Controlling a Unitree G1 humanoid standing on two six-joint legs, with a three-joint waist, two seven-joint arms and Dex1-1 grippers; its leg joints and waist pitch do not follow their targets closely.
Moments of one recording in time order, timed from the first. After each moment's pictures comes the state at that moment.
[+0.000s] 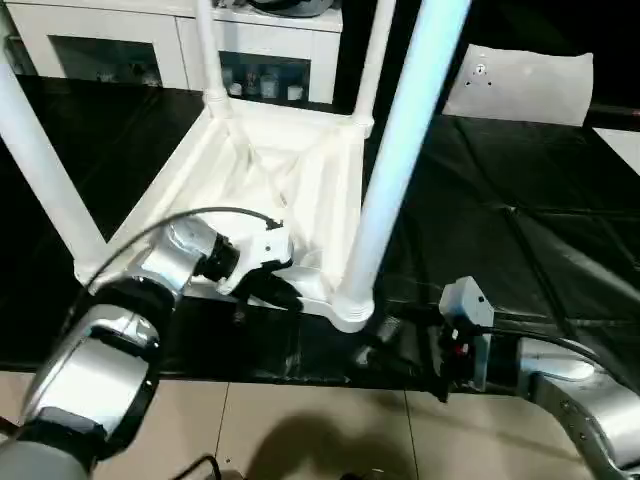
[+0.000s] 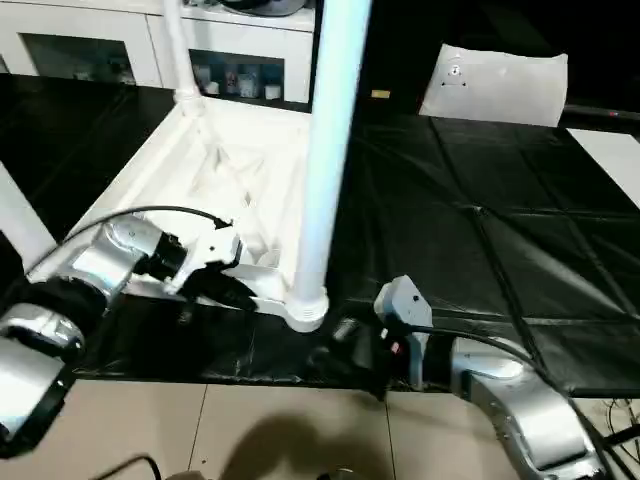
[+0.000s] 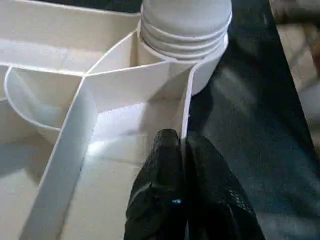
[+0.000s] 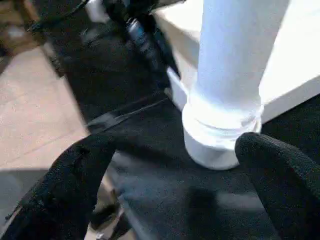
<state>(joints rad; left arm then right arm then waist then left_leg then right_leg) -0.81 0.36 -0.33 0.95 0.04 -0.04 -1.35 -0.04 -0.52 0.15 -0.18 0.37 0.42 0.84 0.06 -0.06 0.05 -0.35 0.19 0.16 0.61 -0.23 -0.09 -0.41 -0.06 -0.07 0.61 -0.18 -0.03</state>
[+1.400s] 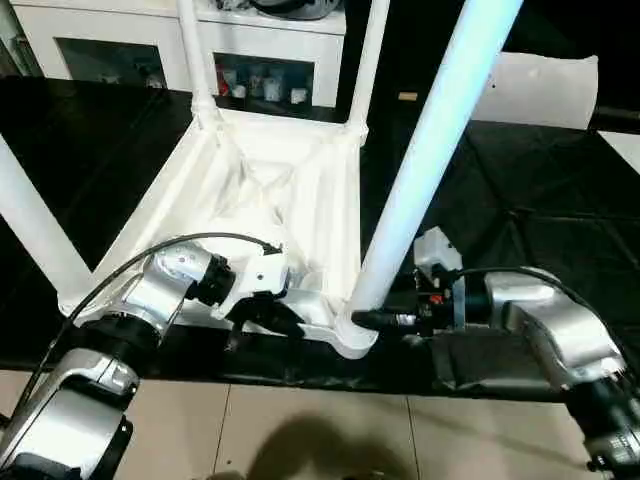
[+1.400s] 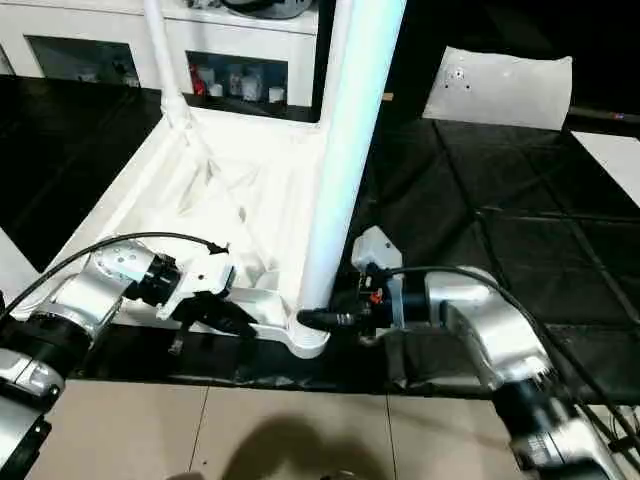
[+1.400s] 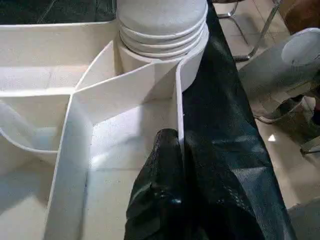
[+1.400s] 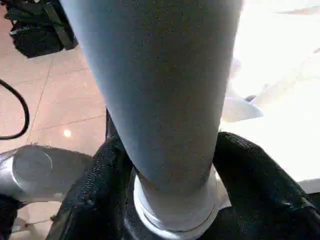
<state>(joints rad) -0.68 0.46 -0.37 0.71 0.03 -0.14 -1.50 -0.43 -0.50 0.29 0.22 0.33 0.29 1.22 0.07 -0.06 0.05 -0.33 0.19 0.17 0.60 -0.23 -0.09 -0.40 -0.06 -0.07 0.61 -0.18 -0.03</state>
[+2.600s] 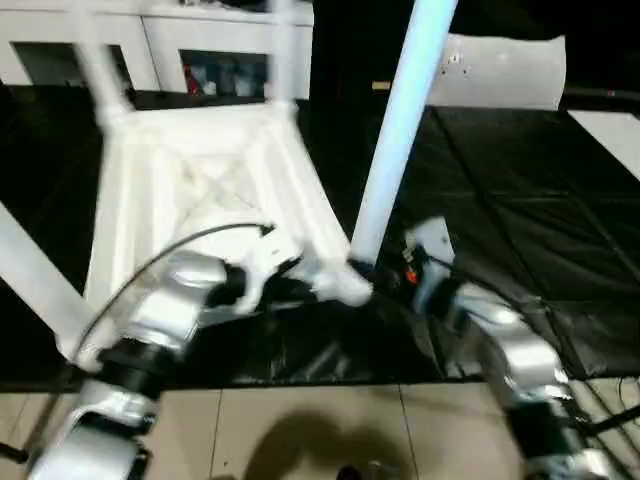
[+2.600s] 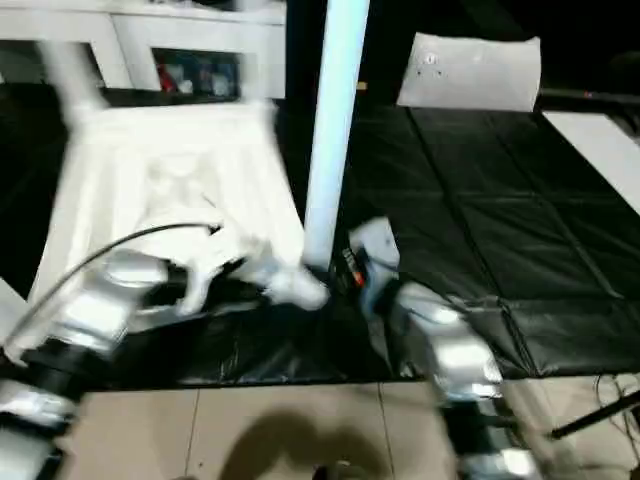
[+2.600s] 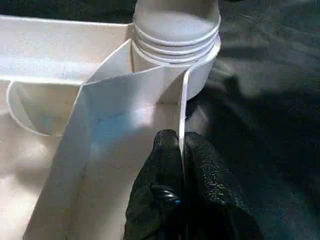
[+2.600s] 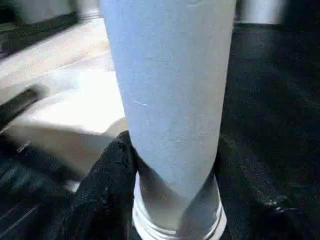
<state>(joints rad) -0.55 0.23 -0.22 0.37 0.10 0.43 -0.90 -0.37 -0.09 0.08 0.24 0.18 0.30 0.44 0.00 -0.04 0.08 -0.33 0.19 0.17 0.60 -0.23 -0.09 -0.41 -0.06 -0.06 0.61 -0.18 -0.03</state>
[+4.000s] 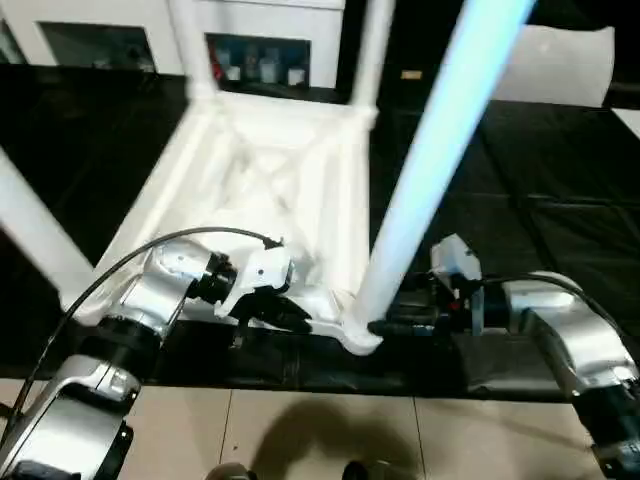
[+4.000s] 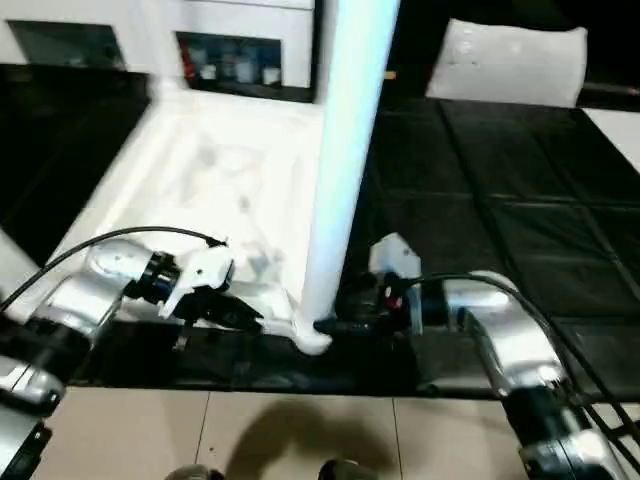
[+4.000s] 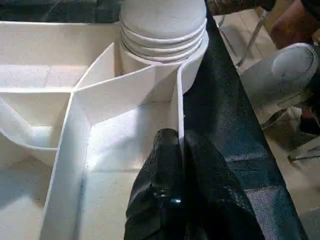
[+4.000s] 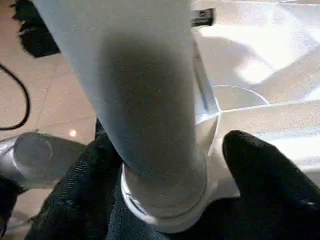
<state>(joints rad) -0.68 0.44 -0.35 0.65 0.01 -0.10 -1.53 -0.44 -0.50 0.24 0.26 0.28 0.22 1.32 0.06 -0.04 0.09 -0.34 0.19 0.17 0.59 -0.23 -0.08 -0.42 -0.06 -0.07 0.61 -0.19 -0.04</state>
